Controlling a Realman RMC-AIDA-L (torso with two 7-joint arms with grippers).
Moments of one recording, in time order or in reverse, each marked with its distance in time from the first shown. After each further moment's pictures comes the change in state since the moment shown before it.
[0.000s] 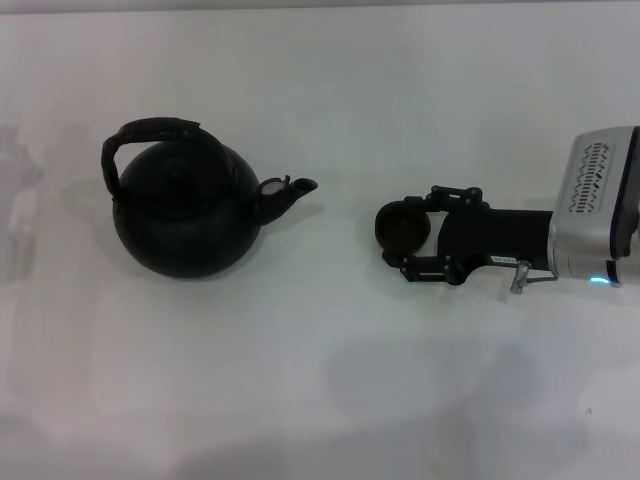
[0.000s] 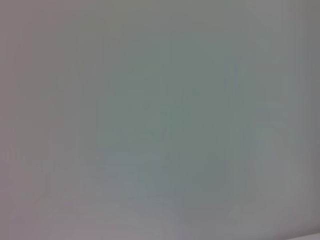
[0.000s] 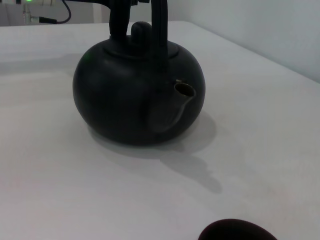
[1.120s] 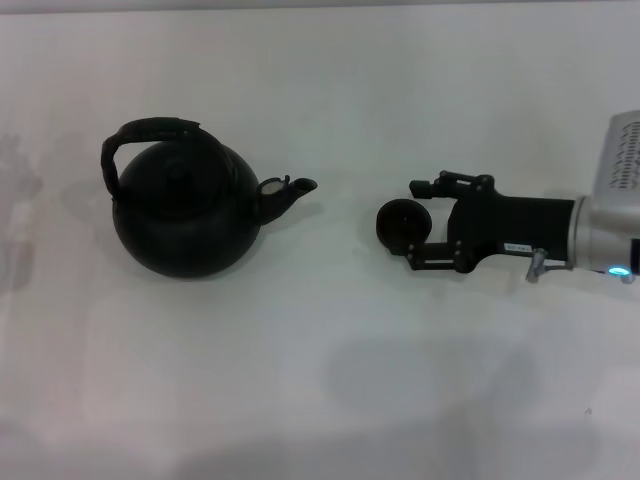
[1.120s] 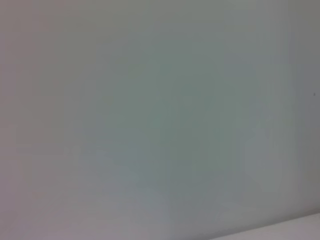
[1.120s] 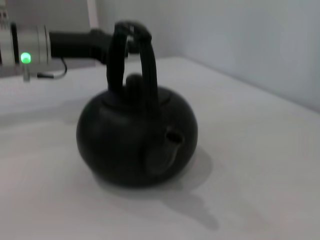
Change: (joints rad) left arm 0.023 0.002 0.001 0.009 0.050 0.003 -0.001; right arm -0.014 -0.021 0.083 -0.008 -0.010 0.121 0.052
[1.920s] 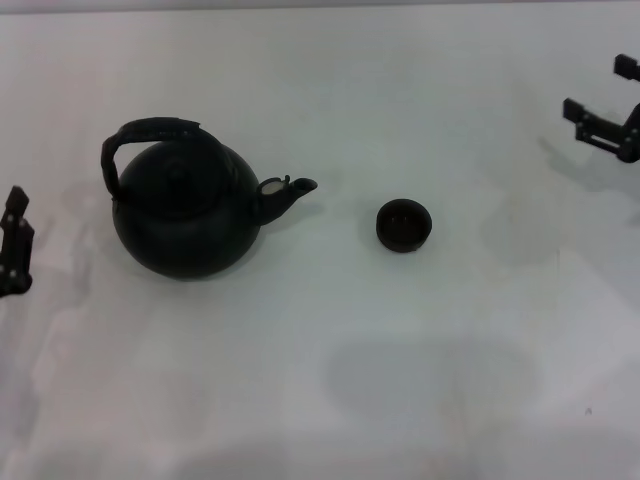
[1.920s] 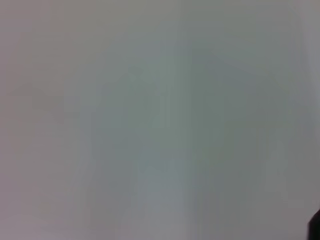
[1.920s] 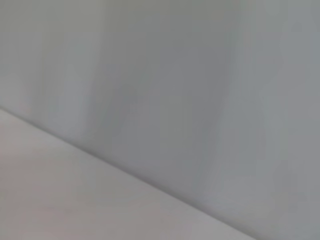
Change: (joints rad) left arm 0.247 -0.009 0.026 -0.164 0.207 0.487 0.003; right arm -0.126 -0.048 0.543 -0.003 0.001 0.023 -0.246
